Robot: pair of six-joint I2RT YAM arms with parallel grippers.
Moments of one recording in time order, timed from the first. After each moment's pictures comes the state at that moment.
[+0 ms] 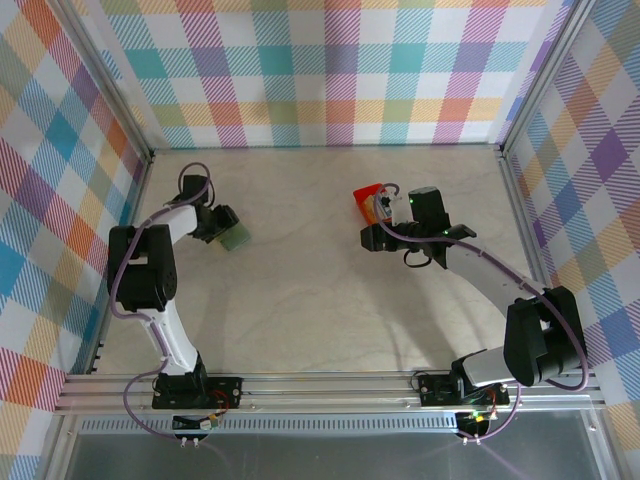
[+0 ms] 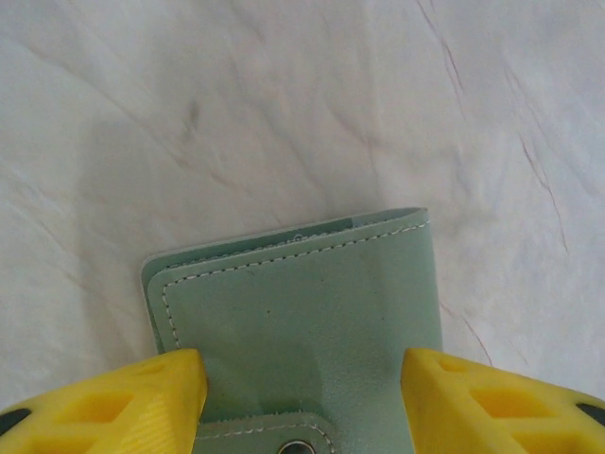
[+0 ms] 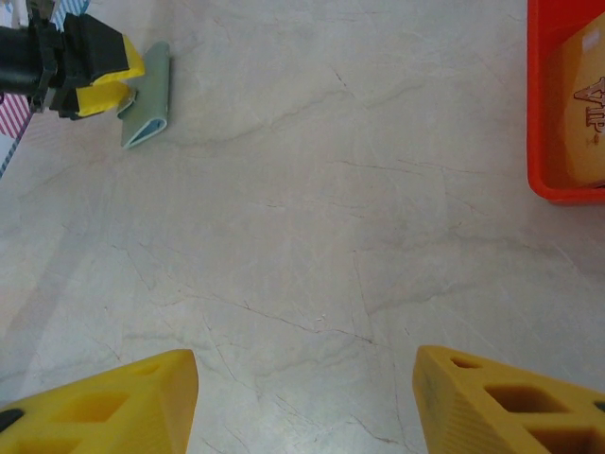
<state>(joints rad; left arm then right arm) 0.02 1.89 1.19 -0.37 0.15 -0.56 0.37 1.40 0.93 -0.30 -0.48 0.18</state>
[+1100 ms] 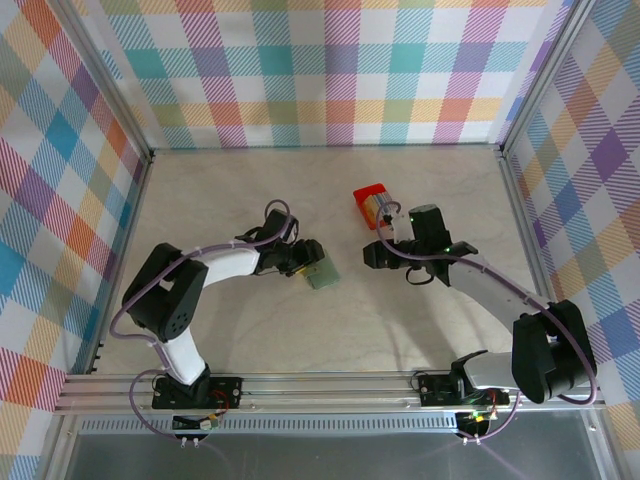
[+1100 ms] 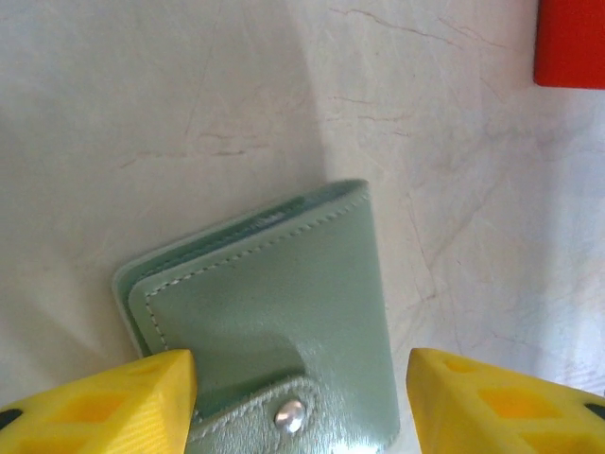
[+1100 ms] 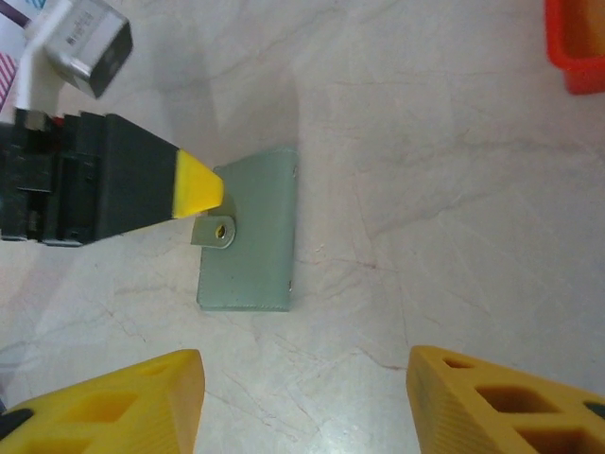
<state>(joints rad) -0.53 1.72 0.94 -0.14 0.32 -0.88 0.41 1.31 0.78 -0.28 -0.45 0.23</state>
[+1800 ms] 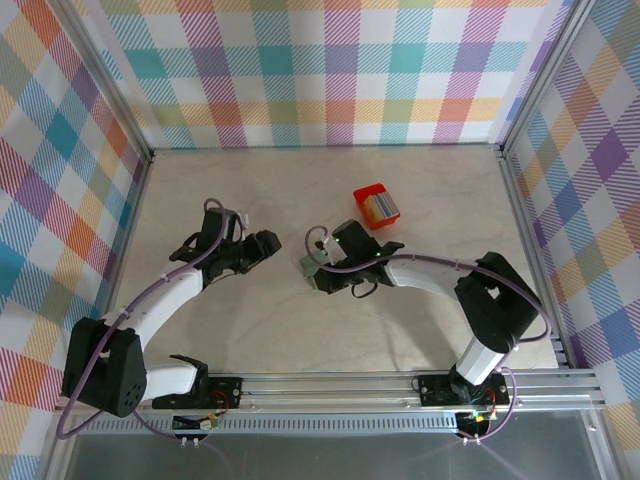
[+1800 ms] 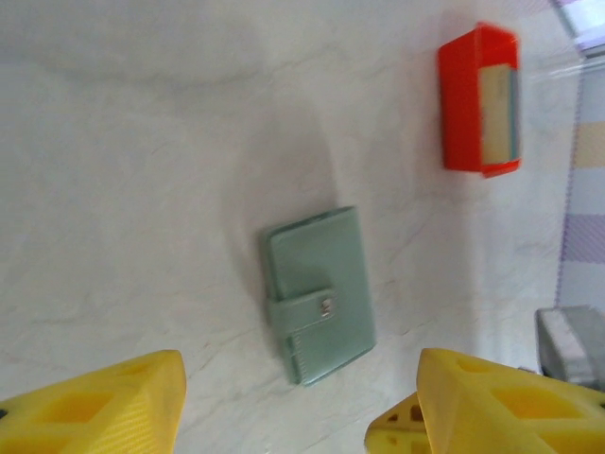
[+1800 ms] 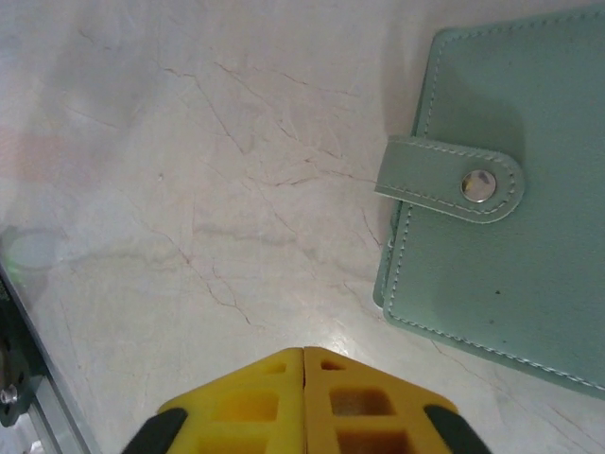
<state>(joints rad) -0.29 1.25 0.77 -0.35 0.35 -0.79 0.78 1.69 0.98 -0.24 -0.40 0.34</state>
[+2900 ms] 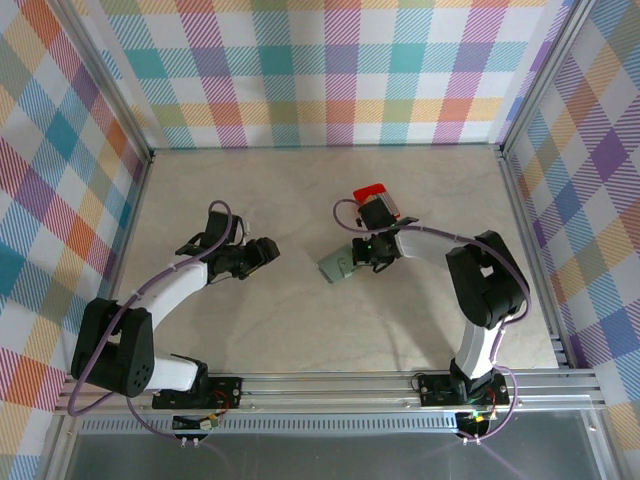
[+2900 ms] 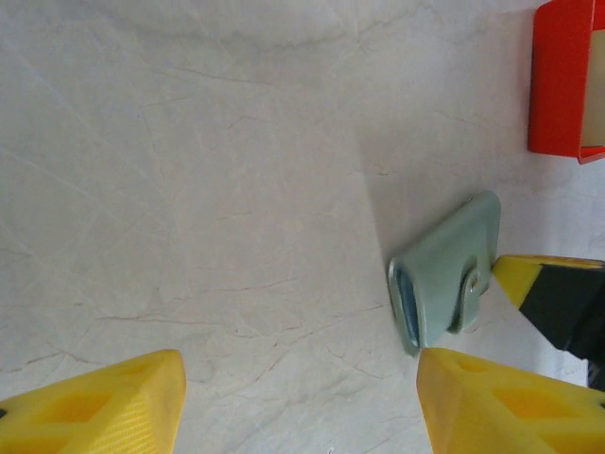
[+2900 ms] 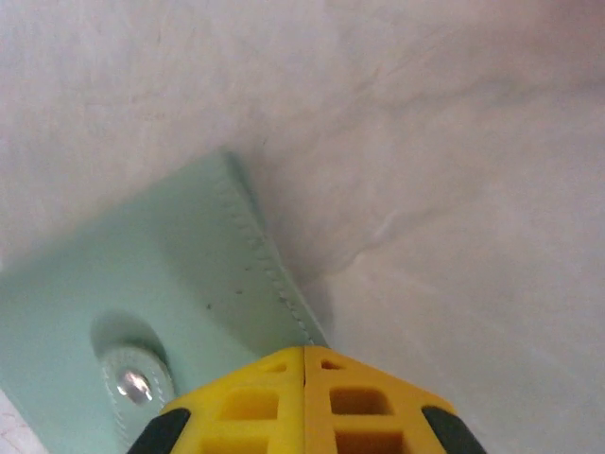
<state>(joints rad) -0.26 1.36 0.77 -0.34 0.35 -0.73 0.54 1.81 1.11 -0.44 -0.13 0.38</state>
